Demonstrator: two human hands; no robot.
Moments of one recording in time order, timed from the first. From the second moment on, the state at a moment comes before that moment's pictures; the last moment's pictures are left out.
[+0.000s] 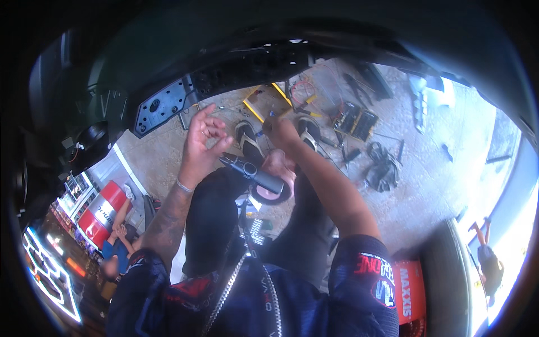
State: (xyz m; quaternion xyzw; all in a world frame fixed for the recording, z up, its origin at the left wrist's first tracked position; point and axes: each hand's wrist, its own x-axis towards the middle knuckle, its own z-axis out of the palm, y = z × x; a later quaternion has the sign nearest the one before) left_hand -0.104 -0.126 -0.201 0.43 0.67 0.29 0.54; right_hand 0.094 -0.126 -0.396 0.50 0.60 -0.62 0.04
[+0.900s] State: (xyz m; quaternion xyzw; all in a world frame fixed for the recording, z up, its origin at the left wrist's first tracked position) left_hand -0.228 -0.267 -0.279 0.43 0.75 0.32 0.39; right_hand -0.068 -0.071 -0.389 0.08 0.92 -0.38 0.00
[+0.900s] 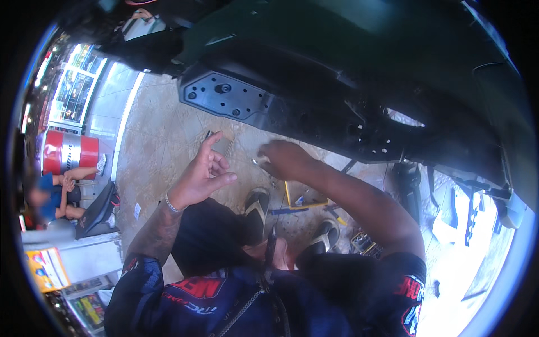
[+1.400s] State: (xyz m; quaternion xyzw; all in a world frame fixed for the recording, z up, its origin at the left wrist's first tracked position) left_hand -0.225 -0.337 -0.255 0.46 0.72 0.41 0.30; right_hand -0.248 -0.127 -0.370 0.34 0.88 -0.16 -0.29
